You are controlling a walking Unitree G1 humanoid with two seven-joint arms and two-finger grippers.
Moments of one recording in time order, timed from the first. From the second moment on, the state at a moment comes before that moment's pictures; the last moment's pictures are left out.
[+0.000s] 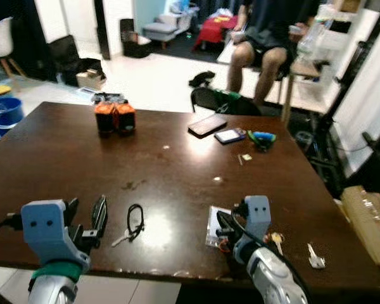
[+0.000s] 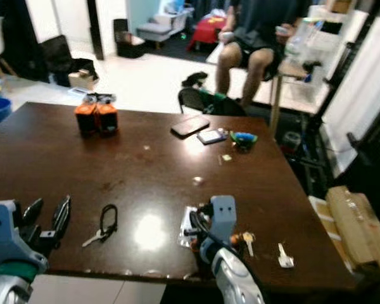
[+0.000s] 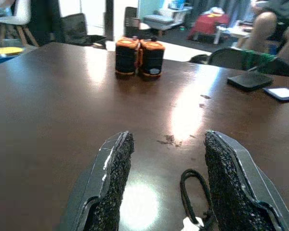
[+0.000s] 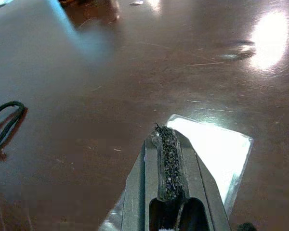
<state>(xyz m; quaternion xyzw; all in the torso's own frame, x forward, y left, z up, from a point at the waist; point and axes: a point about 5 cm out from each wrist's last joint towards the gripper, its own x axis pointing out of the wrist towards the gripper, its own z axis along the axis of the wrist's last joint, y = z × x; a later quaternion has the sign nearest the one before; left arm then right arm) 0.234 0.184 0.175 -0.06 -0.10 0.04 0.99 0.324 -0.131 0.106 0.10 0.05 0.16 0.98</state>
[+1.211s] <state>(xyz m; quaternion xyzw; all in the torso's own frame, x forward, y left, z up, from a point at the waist) 0.236 0.177 0.180 -0.09 -0.11 0.02 0.99 0.323 -0.140 0.105 0.10 0.05 0.14 0.98</state>
